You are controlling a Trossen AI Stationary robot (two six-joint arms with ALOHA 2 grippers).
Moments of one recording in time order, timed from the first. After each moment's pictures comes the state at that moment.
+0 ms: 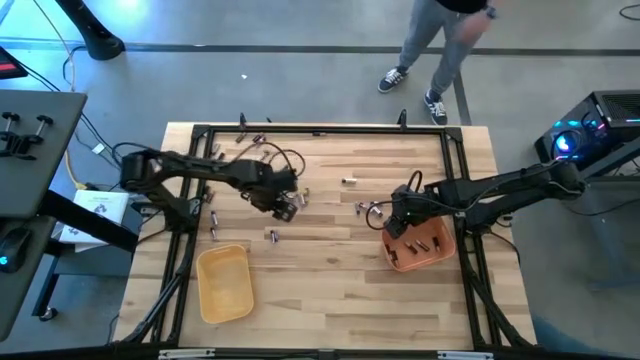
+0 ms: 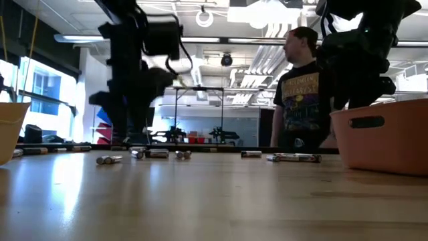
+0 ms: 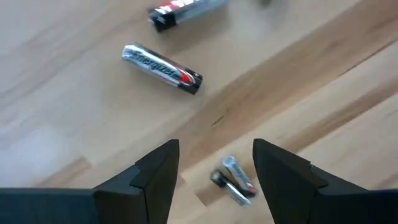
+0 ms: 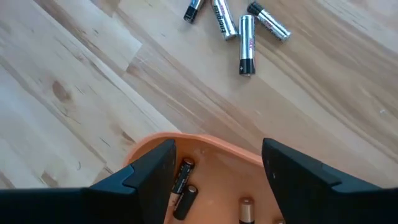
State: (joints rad) left arm 0.18 1.59 1.00 -0.81 0.06 -0.88; right arm 0.08 1.16 0.74 -0.75 0.07 0.99
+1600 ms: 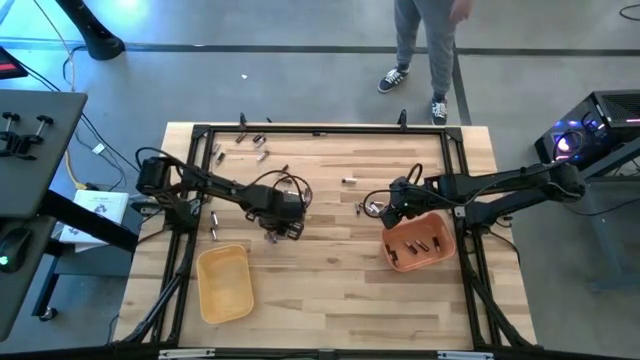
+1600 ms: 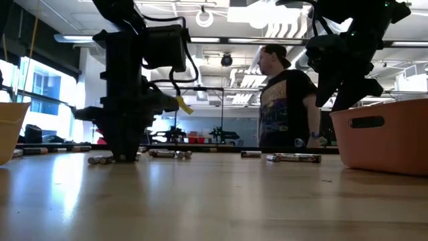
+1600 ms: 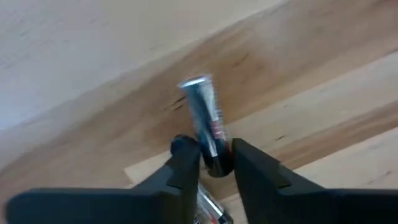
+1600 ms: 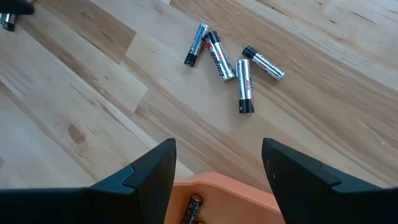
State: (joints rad) left arm -0.03 1.77 0.98 -0.68 0.00 -1.15; right arm 0.00 1.16 0.74 -0.67 0.10 0.99
